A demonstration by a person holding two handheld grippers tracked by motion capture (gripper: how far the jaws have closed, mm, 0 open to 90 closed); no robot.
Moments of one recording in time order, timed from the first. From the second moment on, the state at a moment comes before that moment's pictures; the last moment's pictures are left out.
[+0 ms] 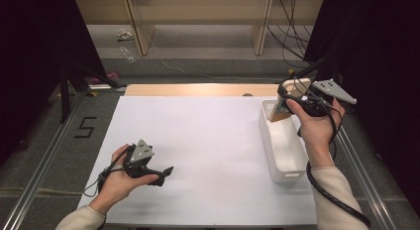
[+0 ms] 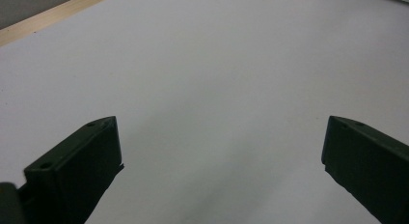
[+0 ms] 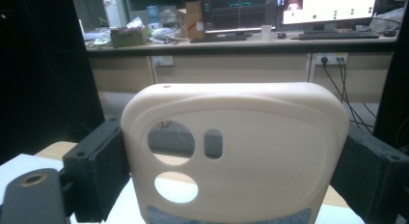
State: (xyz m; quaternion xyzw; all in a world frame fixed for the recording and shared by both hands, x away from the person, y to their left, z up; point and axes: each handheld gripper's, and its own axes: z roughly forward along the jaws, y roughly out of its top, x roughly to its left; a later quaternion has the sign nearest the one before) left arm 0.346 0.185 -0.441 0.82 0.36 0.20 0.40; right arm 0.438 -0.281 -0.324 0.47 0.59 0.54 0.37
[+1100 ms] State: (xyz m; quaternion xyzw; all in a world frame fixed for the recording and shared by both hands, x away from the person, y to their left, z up) left arm 0.346 0.185 -0.441 0.82 0.36 0.20 0.40; right arm 0.451 -0.279 -0.324 0.48 0.59 0.53 0.38
